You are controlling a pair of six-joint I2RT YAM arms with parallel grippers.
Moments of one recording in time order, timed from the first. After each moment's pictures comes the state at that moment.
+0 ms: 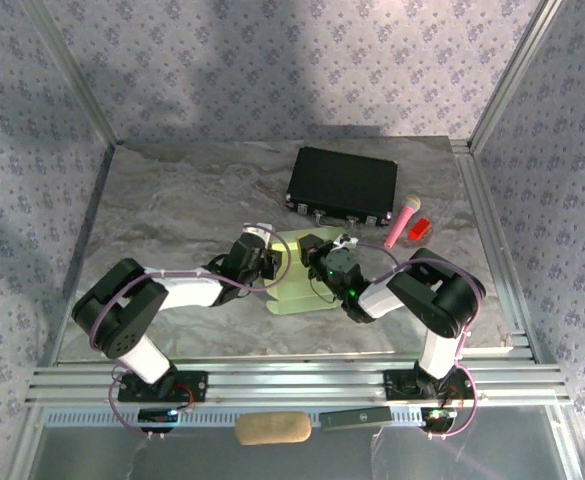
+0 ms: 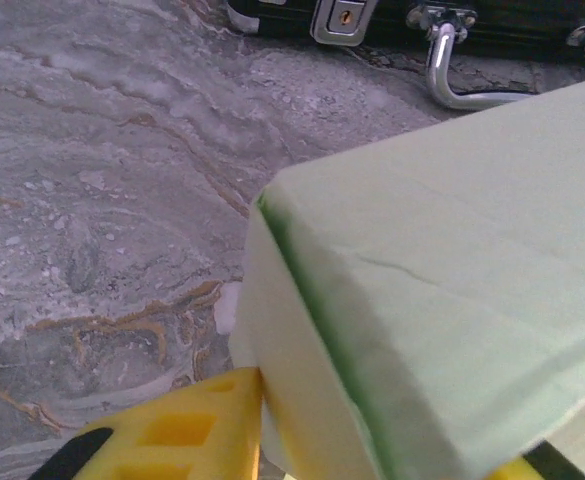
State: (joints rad) left arm -0.77 1.61 0.65 0.32 -0.21 -0.43; right arm 0.81 1.78 0.51 1.12 0.25 1.72
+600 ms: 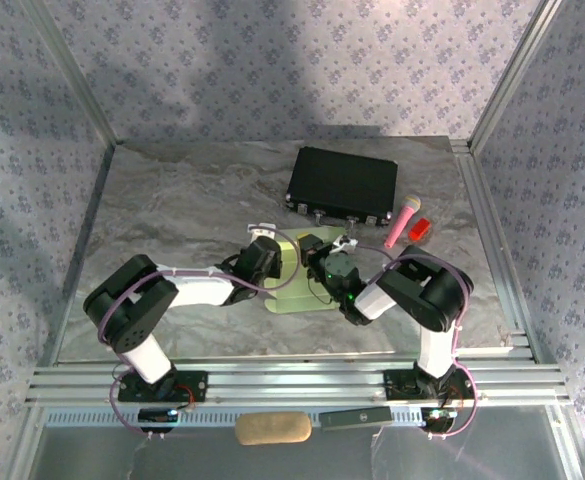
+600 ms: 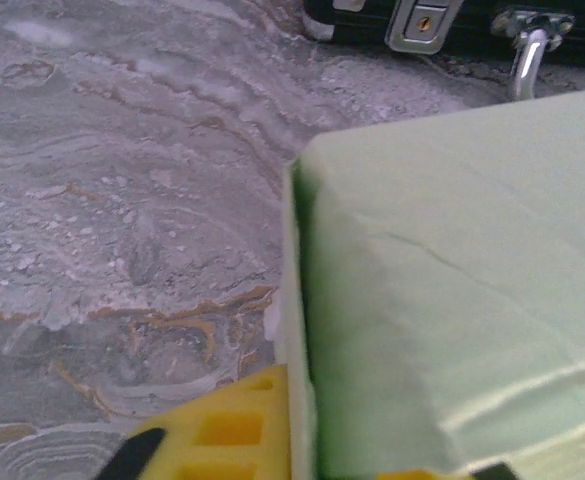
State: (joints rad) left arm -0.83 1.65 0.71 0.23 -0.41 -0.49; right arm 0.82 1.85 0.51 1.23 0.29 1.69
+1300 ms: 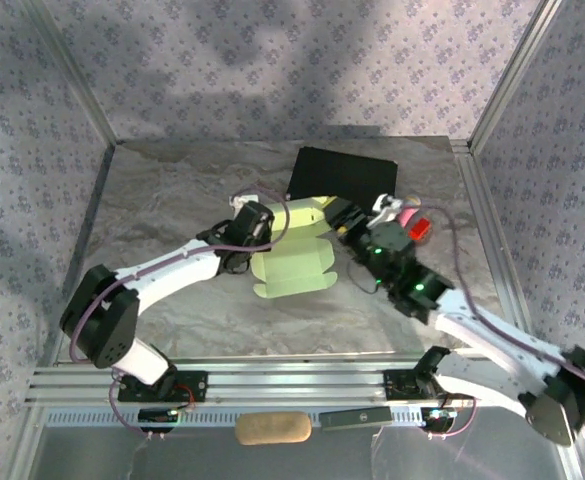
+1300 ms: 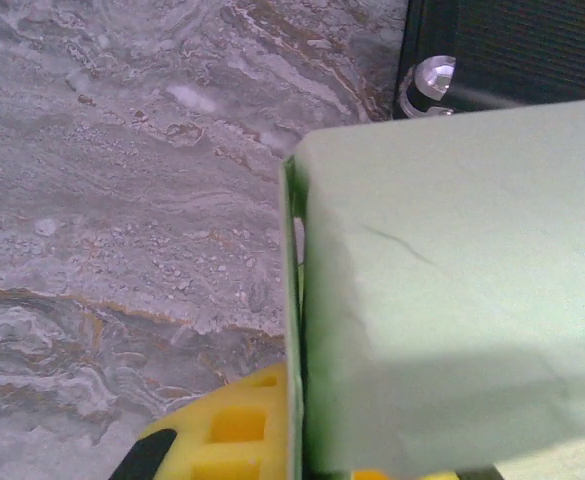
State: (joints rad) left arm -0.71 1.49 1.06 -0.42 -0.34 -0.60; right arm 0.63 0.90 0.84 -0.09 0.19 1.03
